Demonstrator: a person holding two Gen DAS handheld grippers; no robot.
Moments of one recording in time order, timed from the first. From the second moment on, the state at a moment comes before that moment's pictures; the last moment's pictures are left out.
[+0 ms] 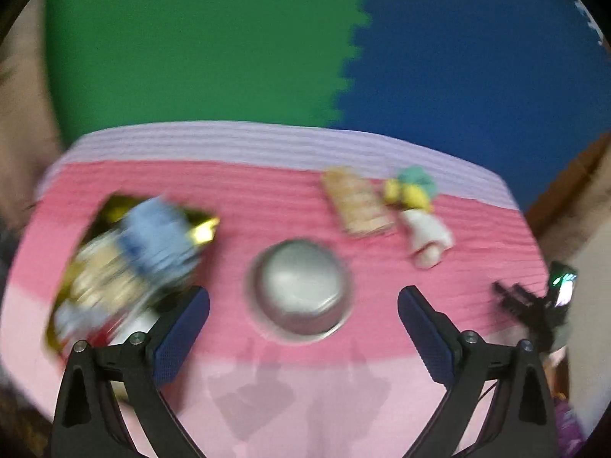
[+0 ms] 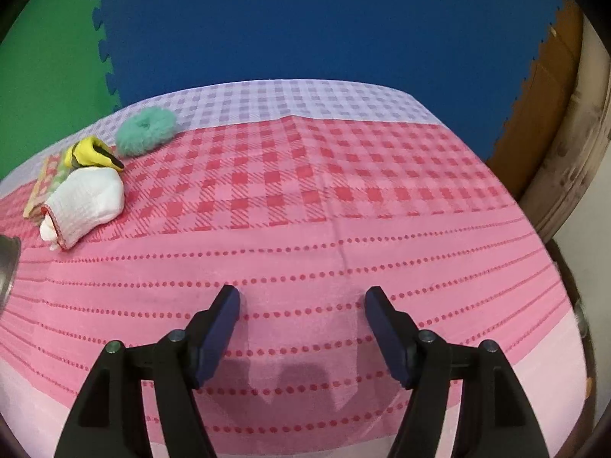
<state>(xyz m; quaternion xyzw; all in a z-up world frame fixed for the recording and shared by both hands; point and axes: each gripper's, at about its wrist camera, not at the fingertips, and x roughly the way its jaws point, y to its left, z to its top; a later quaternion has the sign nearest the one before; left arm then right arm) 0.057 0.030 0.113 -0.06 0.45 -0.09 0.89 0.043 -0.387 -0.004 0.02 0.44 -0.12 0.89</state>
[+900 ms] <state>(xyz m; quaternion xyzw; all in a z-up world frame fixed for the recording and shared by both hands) 0.263 -0.067 -0.003 -0.07 0.60 -0.12 0.79 0.028 -0.396 0.012 0.07 0.39 -0.06 0.92</state>
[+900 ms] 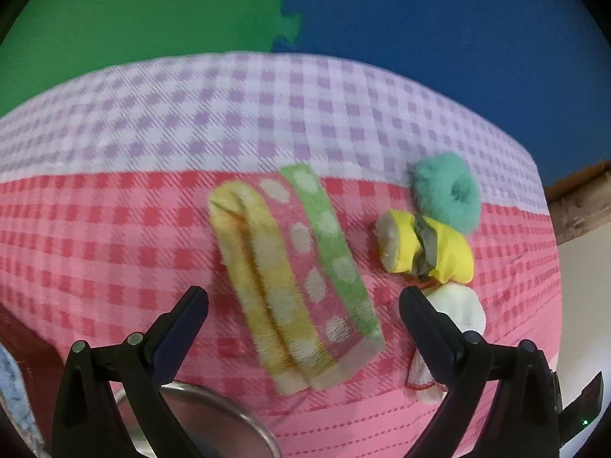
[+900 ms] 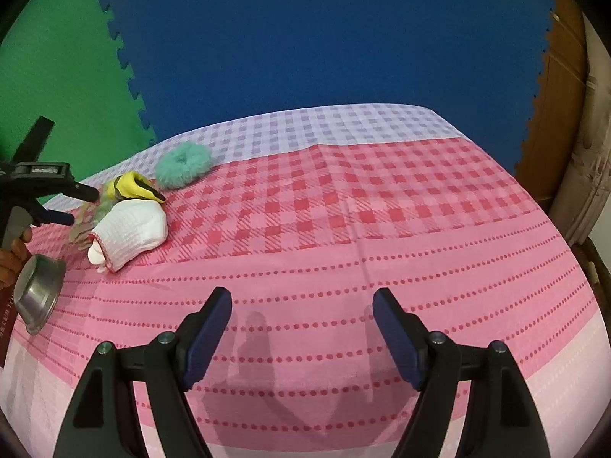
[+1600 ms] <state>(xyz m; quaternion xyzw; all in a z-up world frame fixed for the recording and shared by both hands) 0.213 -0.072 0.016 -0.05 0.52 -0.09 0.85 0.028 -0.404 0.015 0.10 0.37 -0.07 0.92</state>
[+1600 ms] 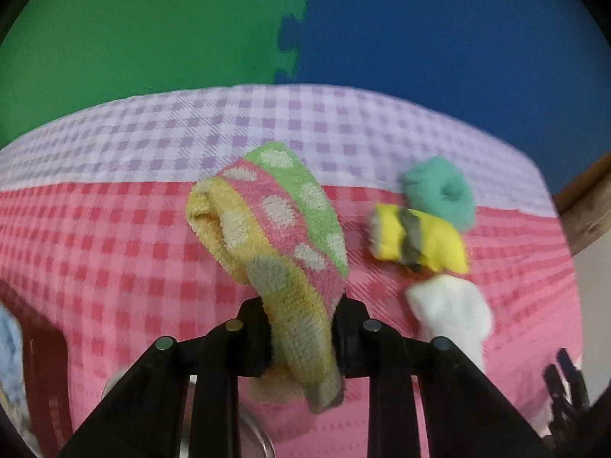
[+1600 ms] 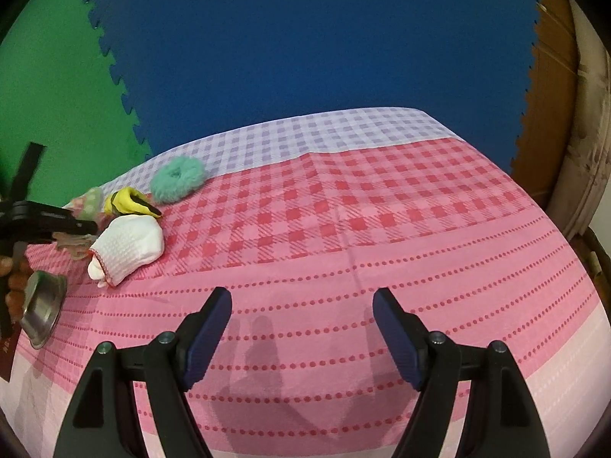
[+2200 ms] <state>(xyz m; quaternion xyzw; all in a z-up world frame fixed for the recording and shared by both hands) 0.114 -0.004 0.093 -0.08 0.45 -0.07 0.89 0.050 -0.382 0.010 0.14 0.44 0.01 0.89</state>
